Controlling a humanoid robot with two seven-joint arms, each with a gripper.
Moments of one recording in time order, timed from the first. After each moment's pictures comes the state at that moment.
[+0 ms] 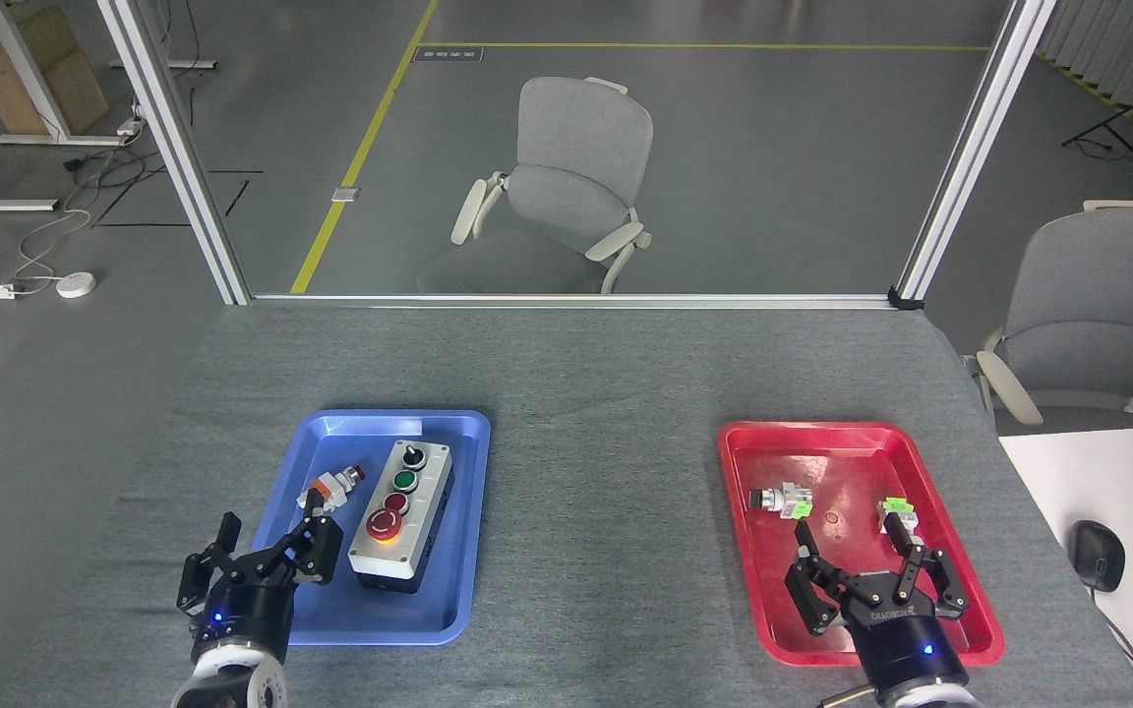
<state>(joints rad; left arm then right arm) -0.11 0.13 -0.02 -1.38 -1.11 0.12 0.11 0.00 -0.07 -0.08 -1.47 1.43 -0.21 -0.09</state>
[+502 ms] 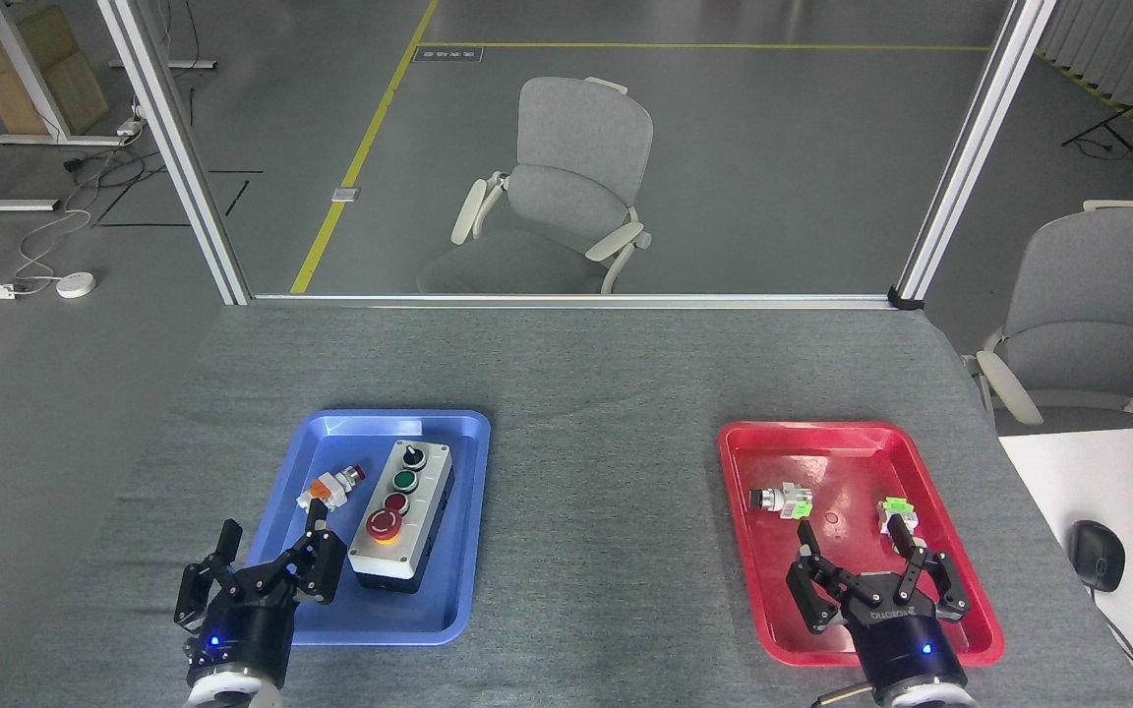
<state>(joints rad) -0.02 0.13 -0.03 -1.50 -1.12 0.10 0.14 -0.01 -0.04 -0.11 -1.47 1.46 -0.20 -0.08</state>
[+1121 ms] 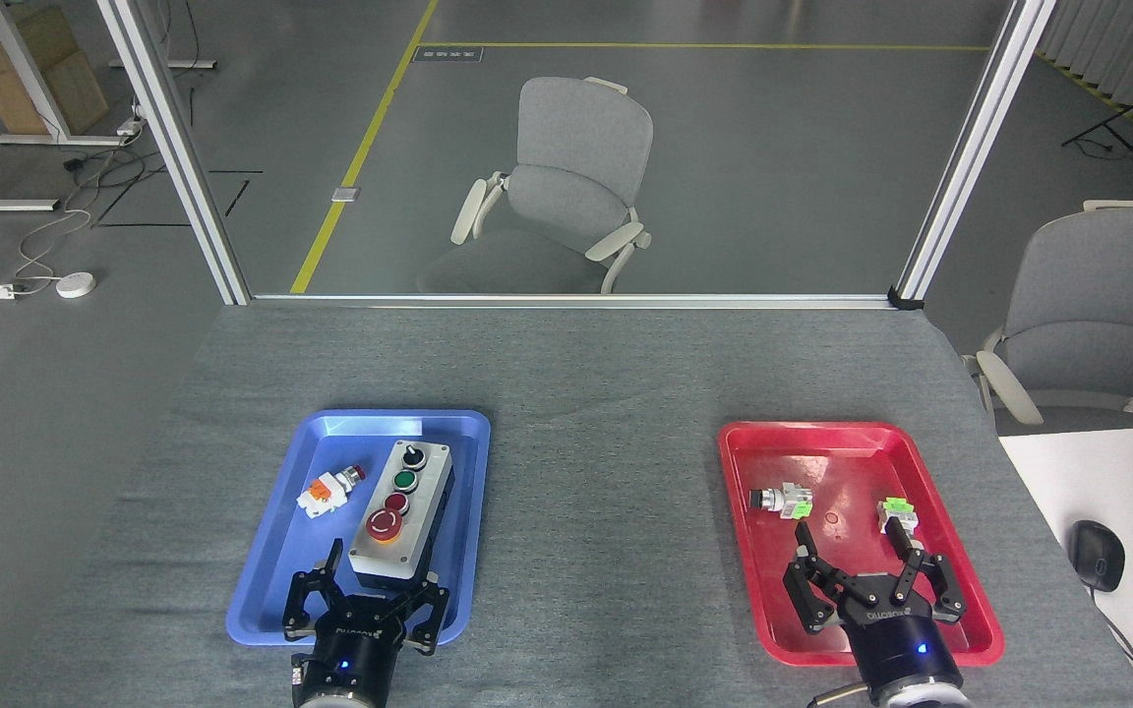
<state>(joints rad) -0.07 0.04 -0.20 -1.30 -1.58 0.20 0.17 0.00 -0.03 -0.10 -1.47 1.46 -0.18 -0.07</state>
